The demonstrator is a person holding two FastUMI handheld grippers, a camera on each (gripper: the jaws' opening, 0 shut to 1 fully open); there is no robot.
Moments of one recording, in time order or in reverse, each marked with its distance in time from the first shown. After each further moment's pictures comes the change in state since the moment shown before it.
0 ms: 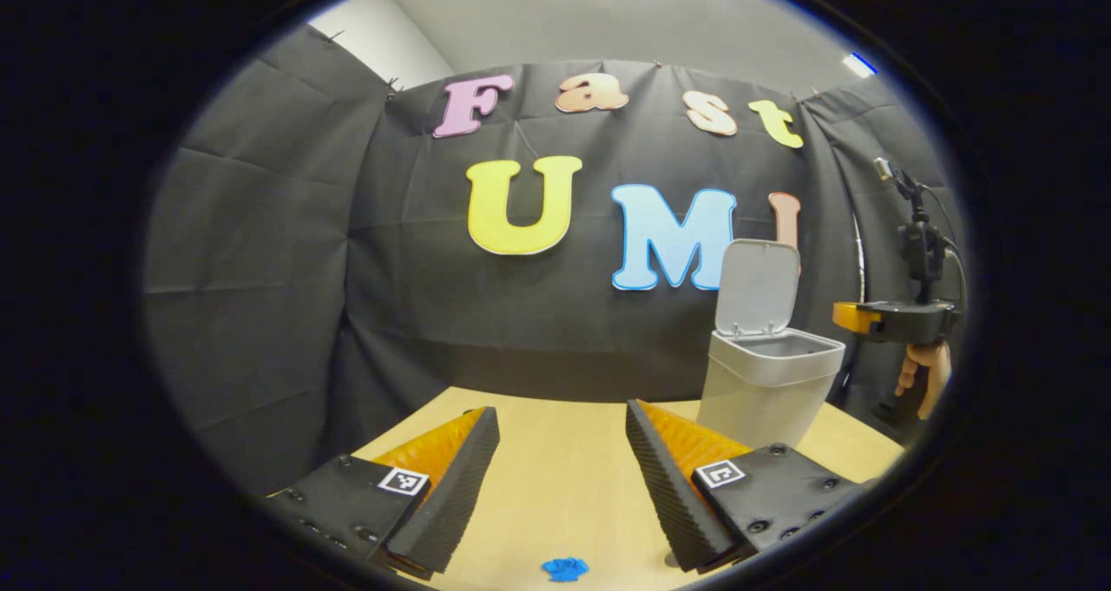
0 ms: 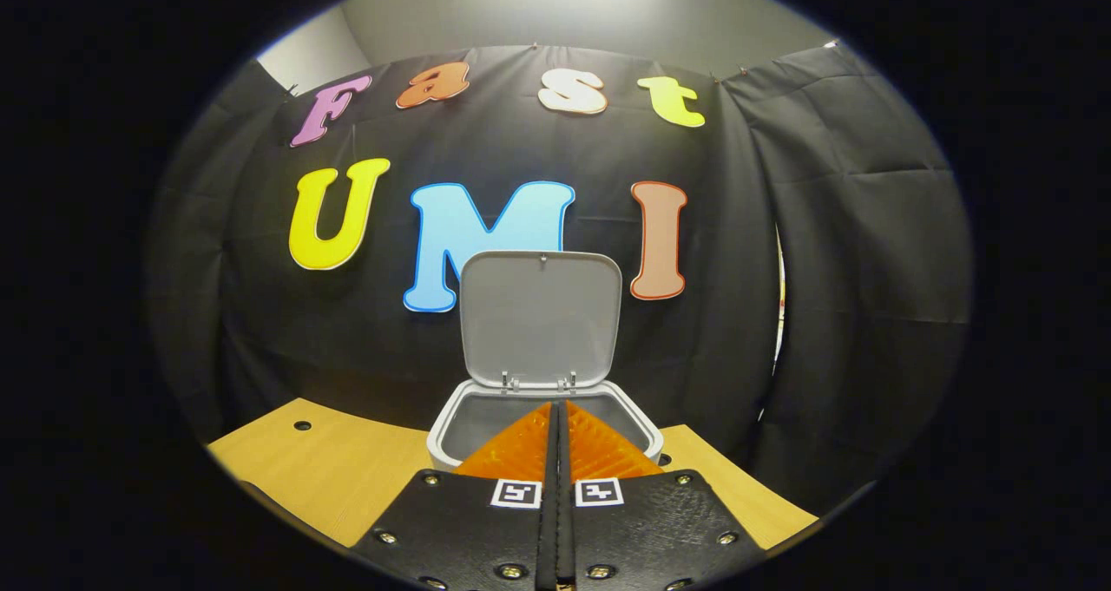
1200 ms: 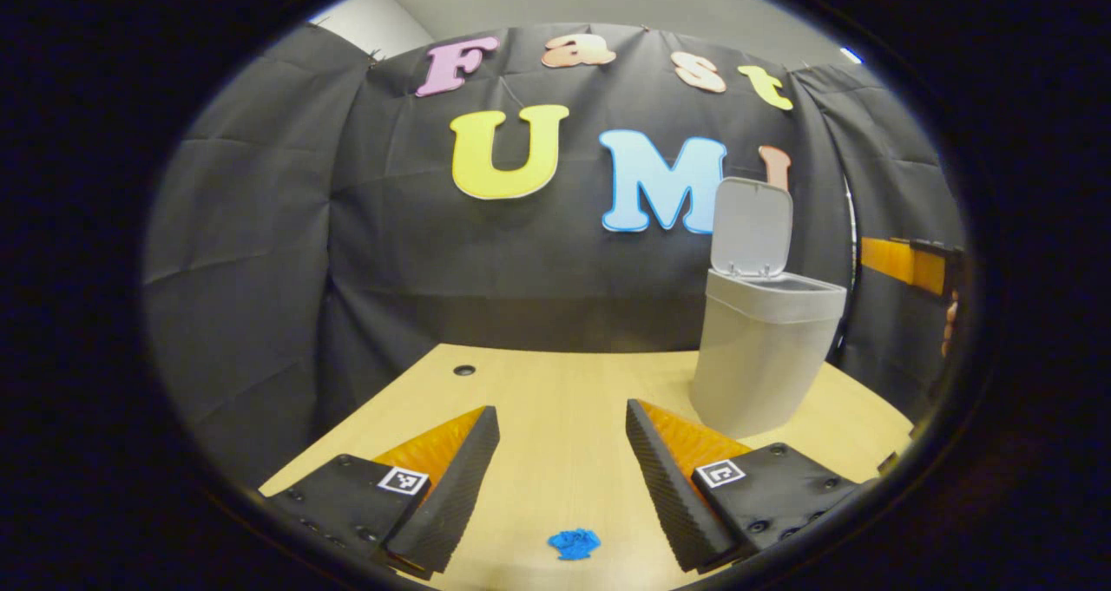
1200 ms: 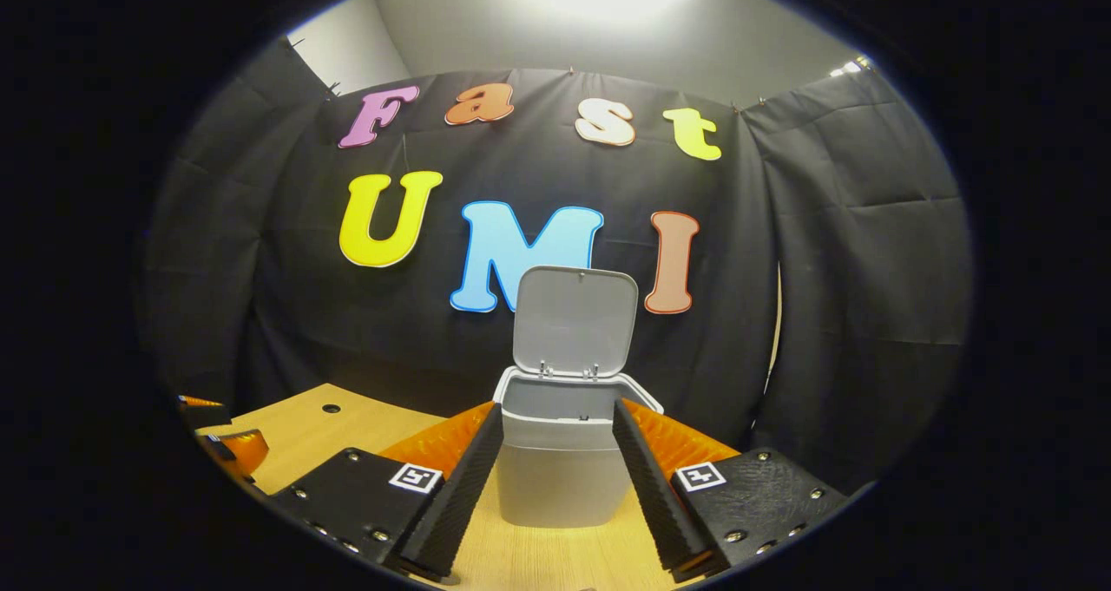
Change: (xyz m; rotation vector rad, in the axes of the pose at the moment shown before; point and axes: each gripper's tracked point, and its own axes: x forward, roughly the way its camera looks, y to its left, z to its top) left arm 0.011 0.004 -0.093 0.027 0.174 -0.054; right arm -0.099 0.034 0.004 -0.056 -0.038 0.047
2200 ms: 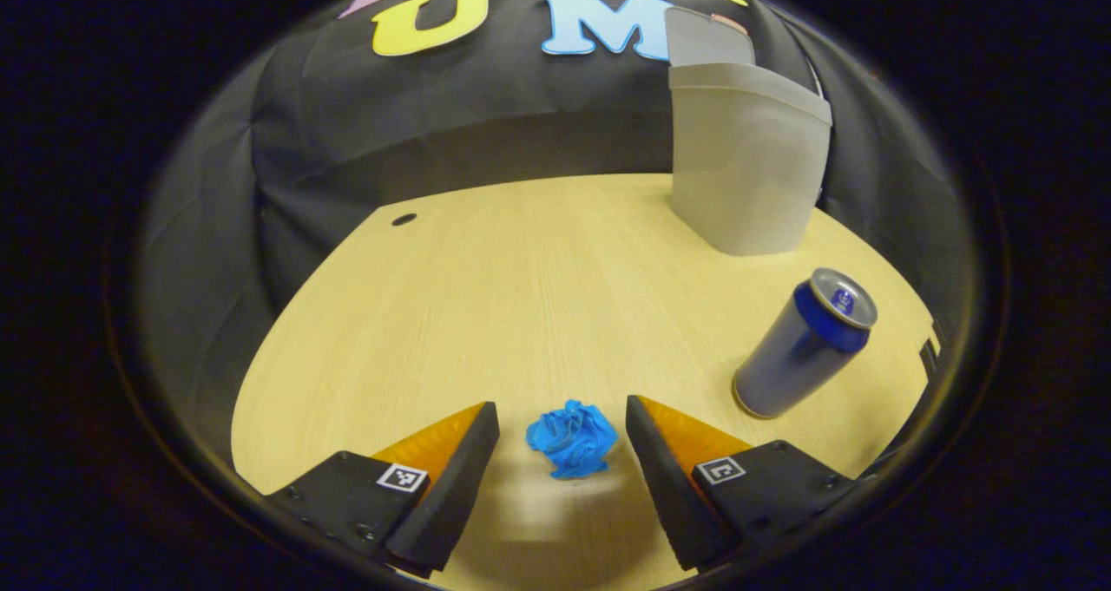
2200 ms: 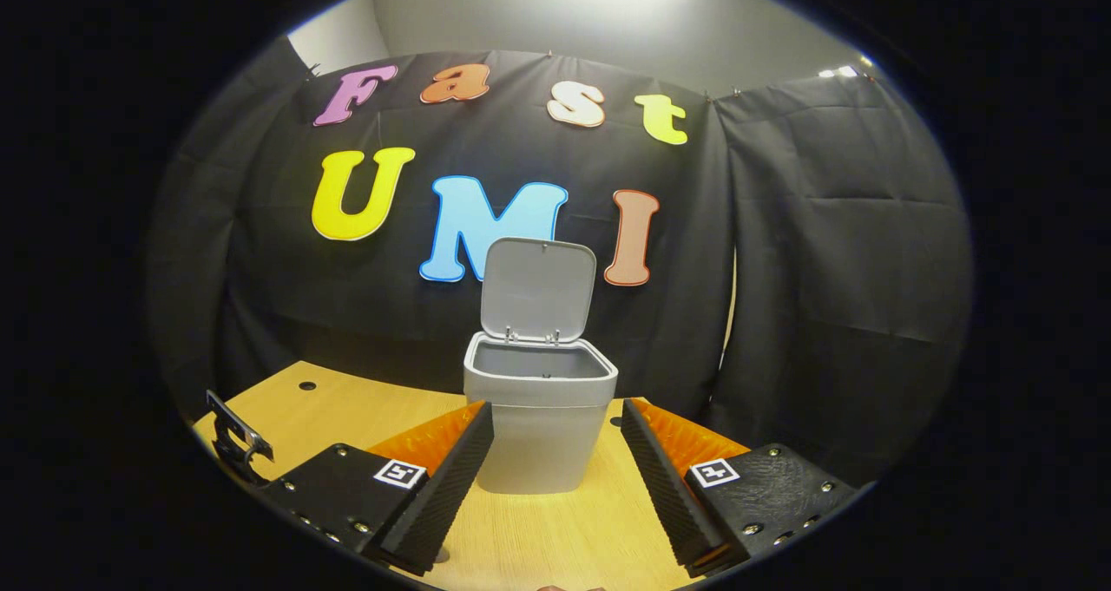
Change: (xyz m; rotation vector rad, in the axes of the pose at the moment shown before) left arm 0.031 -0.014 -0.216 0.122 0.490 -0.118; right arm -0.043 -0.021 -0.017 0.009 0.104 -0.126
